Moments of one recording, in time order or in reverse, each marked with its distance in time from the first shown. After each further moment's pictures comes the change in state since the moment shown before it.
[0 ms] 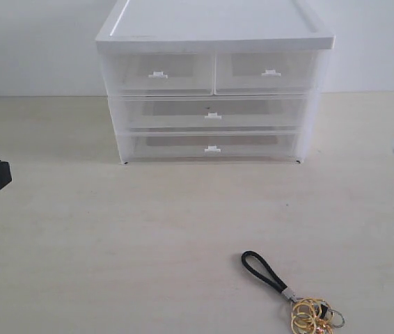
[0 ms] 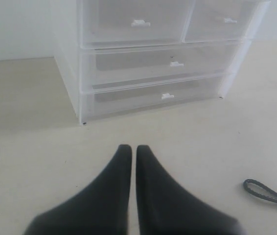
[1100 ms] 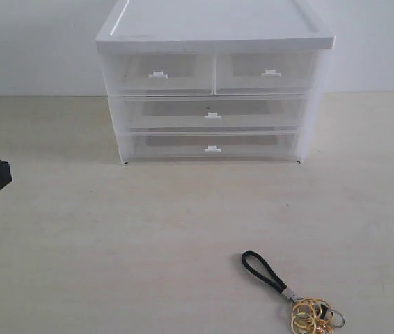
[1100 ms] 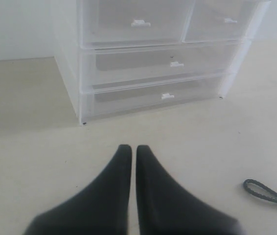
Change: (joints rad) left arm 0.000 0.000 0.000 0.000 0.000 0.000; right arm -0.331 -0.516 0.243 -0.009 -0.211 0.014
